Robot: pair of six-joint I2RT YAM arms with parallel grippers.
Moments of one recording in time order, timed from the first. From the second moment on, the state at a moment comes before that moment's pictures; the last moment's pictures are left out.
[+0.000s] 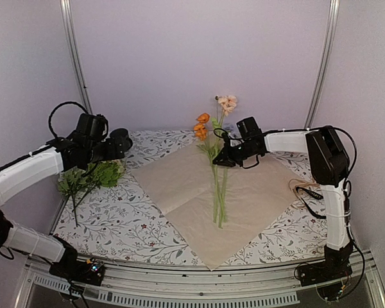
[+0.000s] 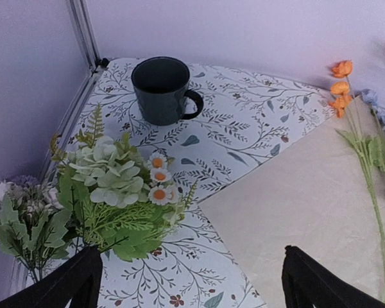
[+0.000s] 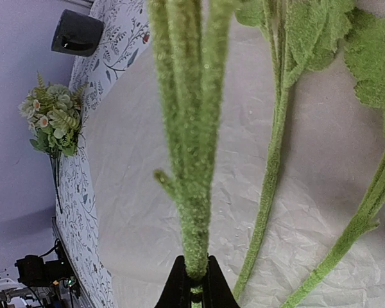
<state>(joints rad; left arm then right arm) -0.43 1.26 0.99 -0.39 -0.42 -0.39 0.49 2.22 1.65 -0.25 -0.59 0.53</state>
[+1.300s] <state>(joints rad) -0.03 1.71 1.06 -0.78 -0.22 0.01 0.48 1.99 1.62 -0.37 -0.45 0.34</state>
